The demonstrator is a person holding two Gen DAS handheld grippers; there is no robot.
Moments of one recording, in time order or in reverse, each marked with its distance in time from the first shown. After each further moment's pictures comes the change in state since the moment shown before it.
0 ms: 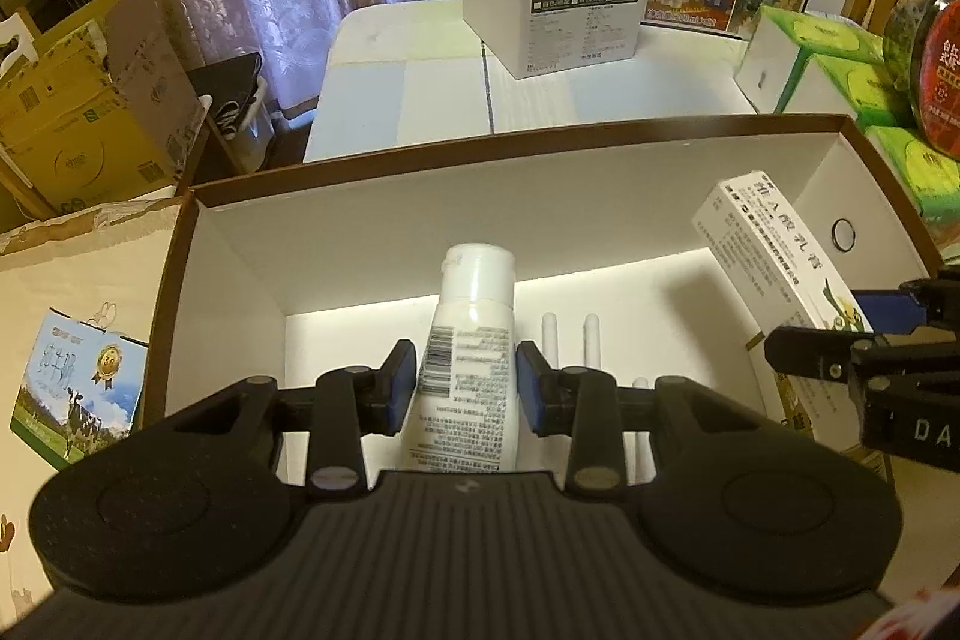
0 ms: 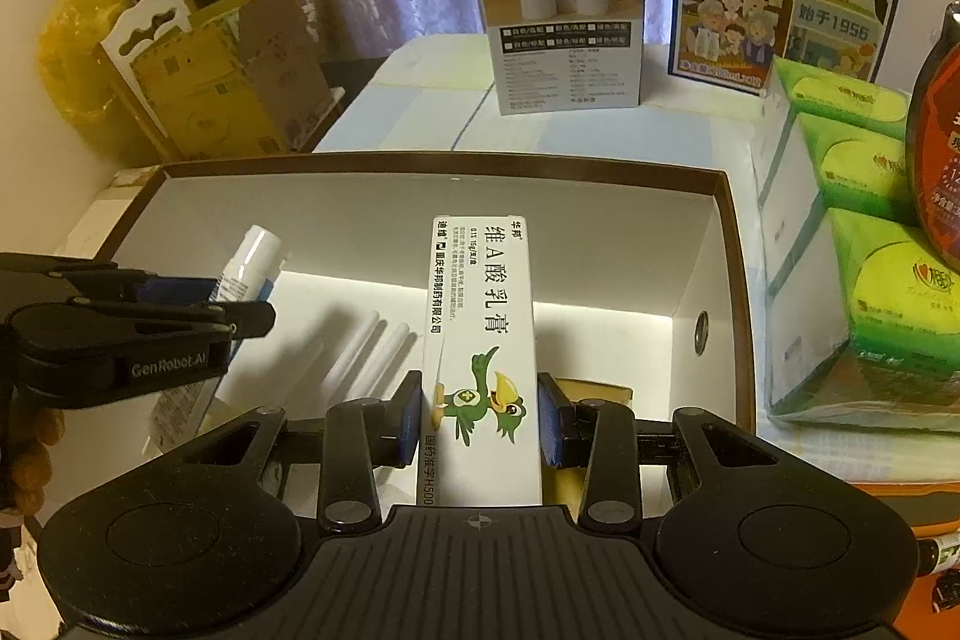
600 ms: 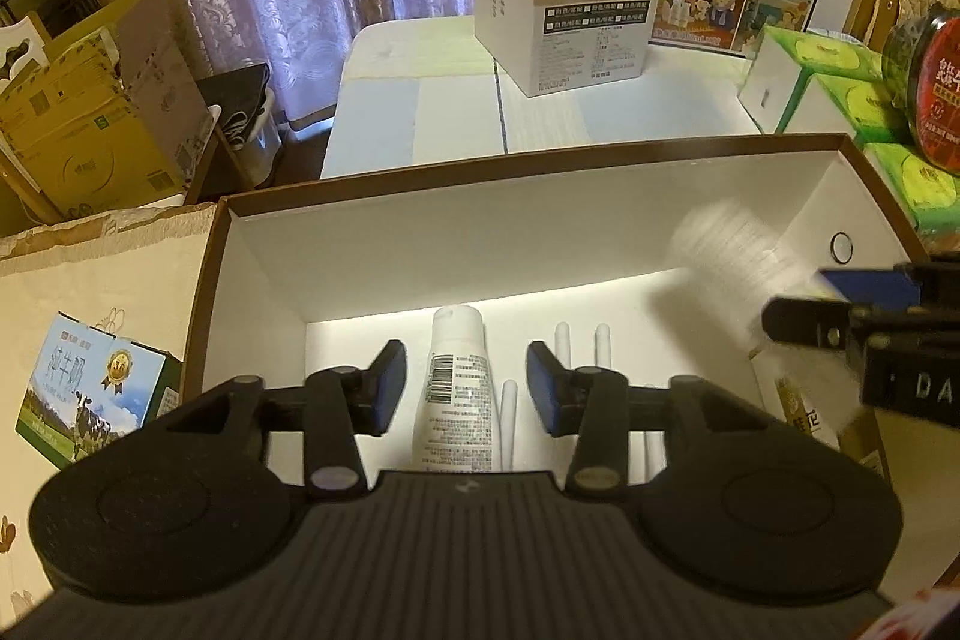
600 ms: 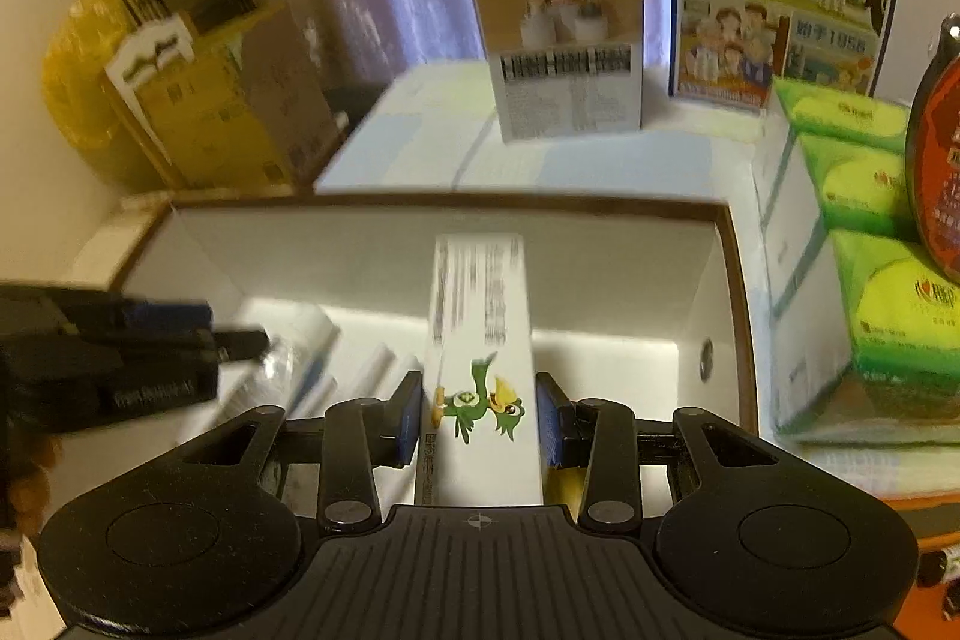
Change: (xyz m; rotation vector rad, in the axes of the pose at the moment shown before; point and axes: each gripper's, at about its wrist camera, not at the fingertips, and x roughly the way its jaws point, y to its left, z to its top) left arm -0.012 0.009 -0.001 -0.015 -0.027 0.001; right arm -0.007 0.002 0.004 0.018 -0.074 0.019
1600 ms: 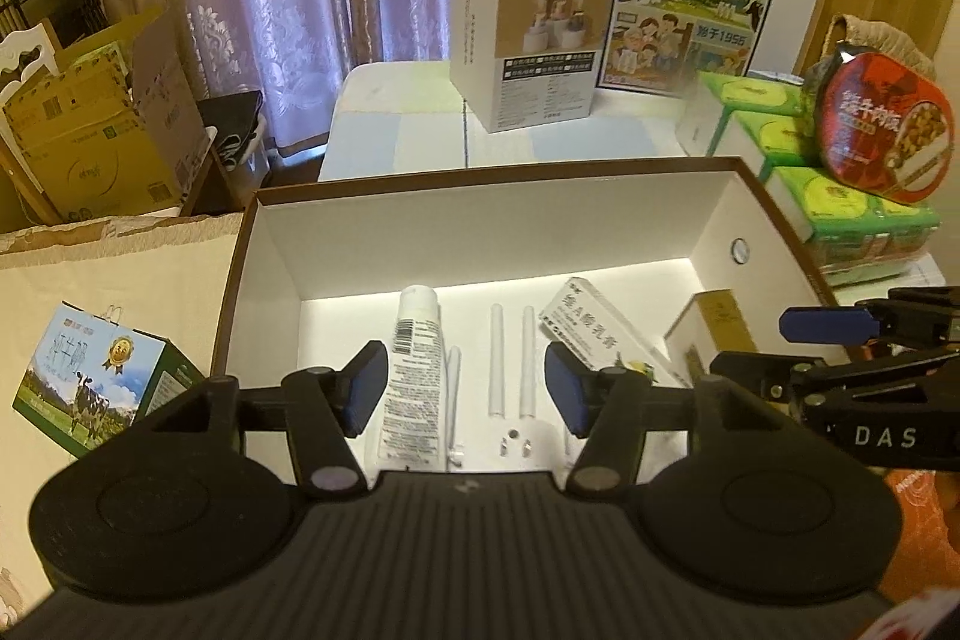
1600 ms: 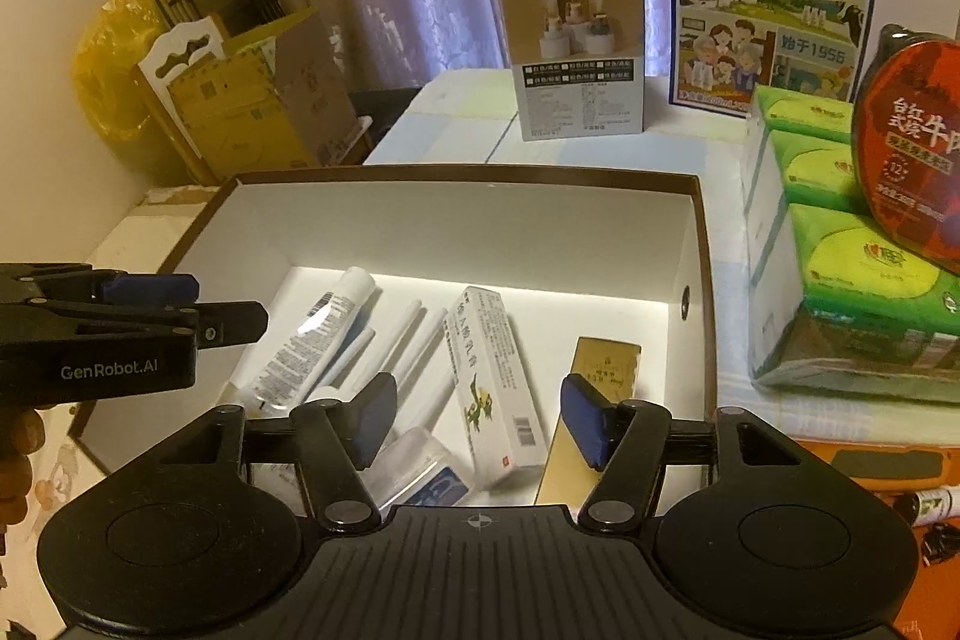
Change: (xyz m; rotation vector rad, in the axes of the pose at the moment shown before) left arm -0.081 -0.017 -0.030 -0.032 -0.084 -0.049; right arm -0.055 0.011 -0.029 -0.026 0.002 0.023
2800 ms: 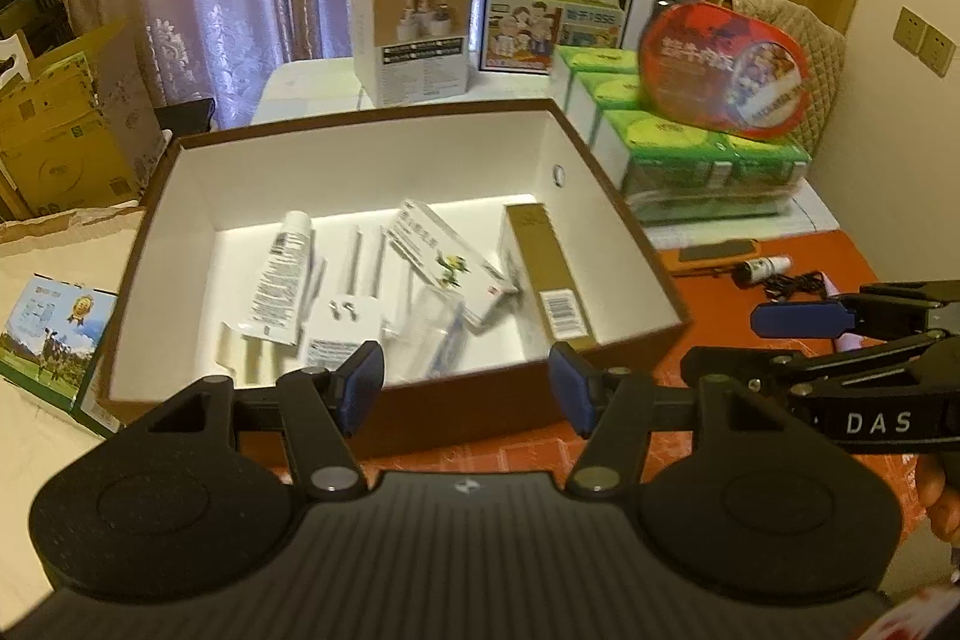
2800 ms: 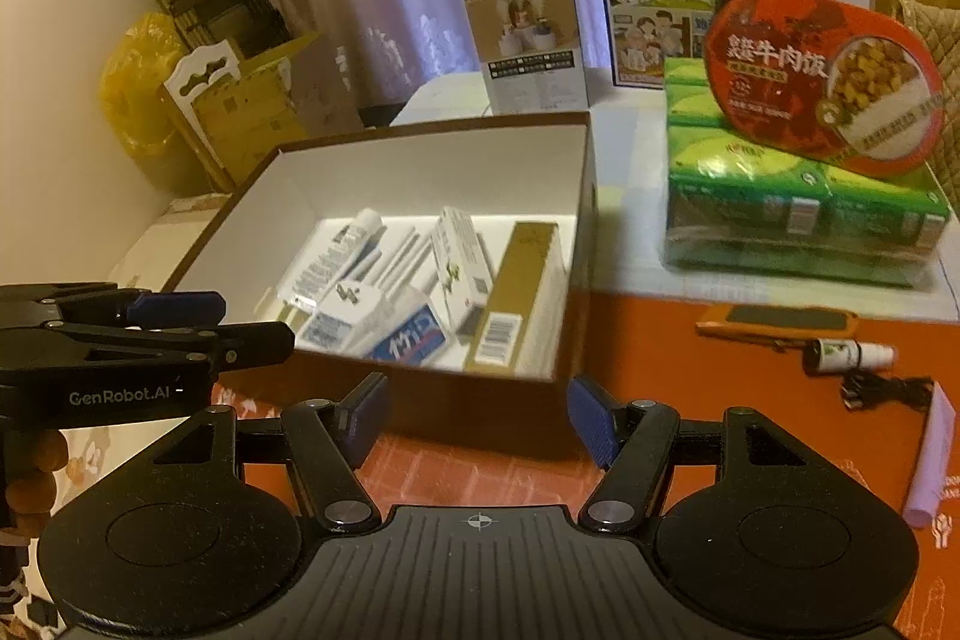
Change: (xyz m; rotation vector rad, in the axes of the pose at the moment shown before) left arm -0.089 -0.097 -0.075 0.033 -0.023 -0.080; right arm -0.120 -0.030 -0.087 0.038 -0.036 0.029
